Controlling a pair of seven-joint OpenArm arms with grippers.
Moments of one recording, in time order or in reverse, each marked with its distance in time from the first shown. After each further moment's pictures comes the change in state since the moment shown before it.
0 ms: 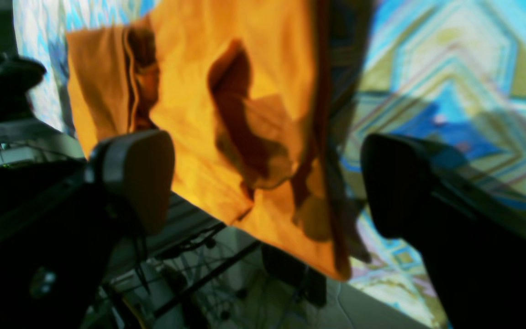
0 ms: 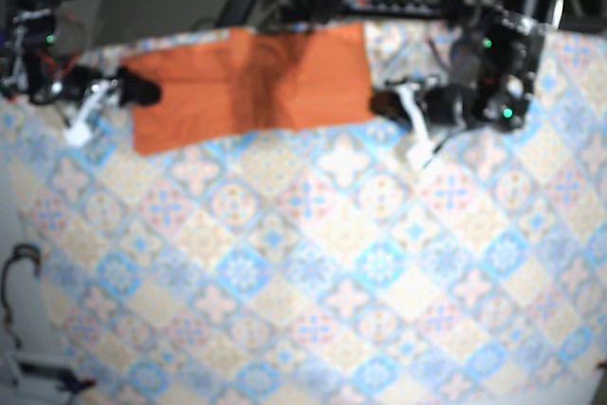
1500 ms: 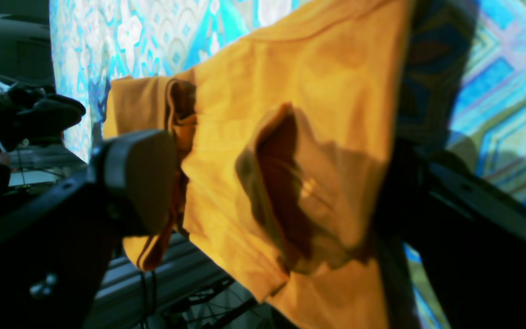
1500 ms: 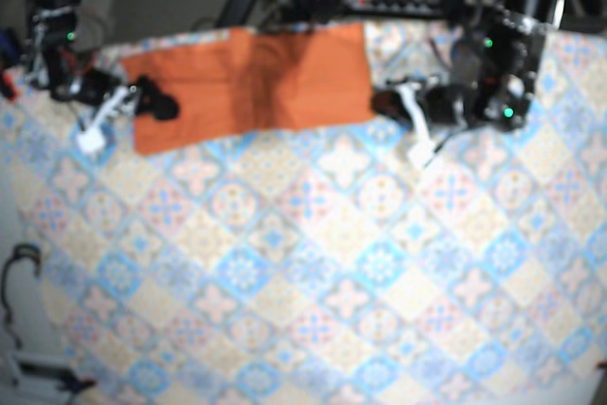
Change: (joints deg) left arm 0.1 -0.2 0.0 0.0 0.0 0.0 0.0; right arm 0.1 -4.9 -2.6 -3.0 -2.5 1.1 10.8
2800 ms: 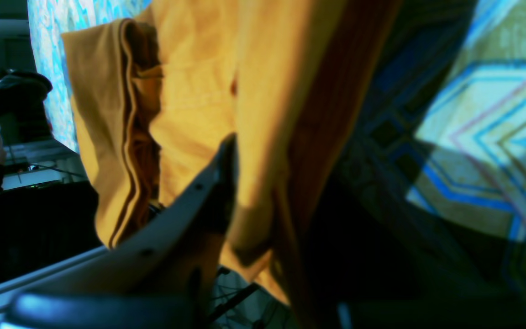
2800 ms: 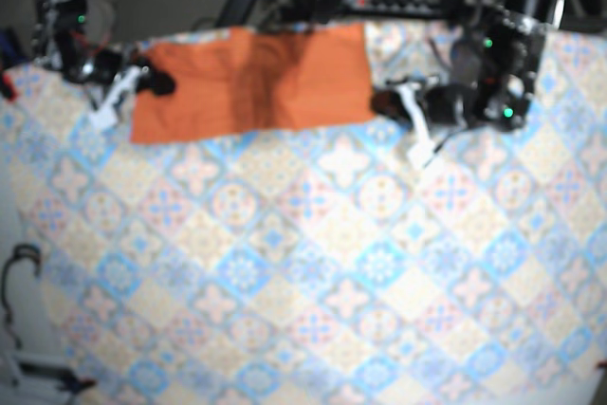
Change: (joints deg) left arm 0.0 0.0 0.0 0.0 0.0 0.0 0.0; right arm -2.7 -1.0 -0.8 -0.7 -2.4 -0.7 2.3
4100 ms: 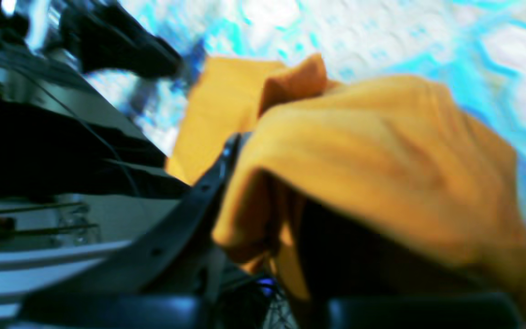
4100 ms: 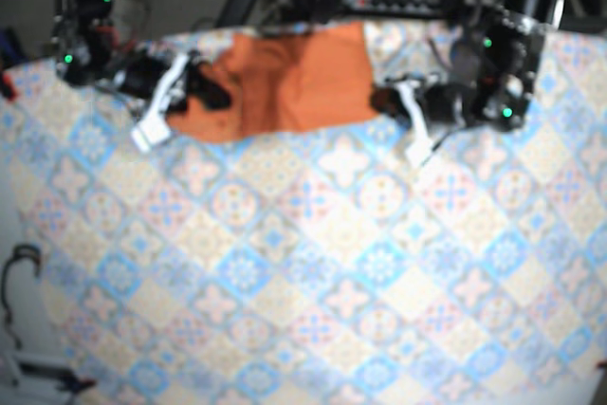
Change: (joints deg) left arm 0.0 0.0 0.3 0.0 0.2 0.0 0.9; right arm -8.5 -5.3 -5.2 38.9 -2.8 -1.2 -0.3
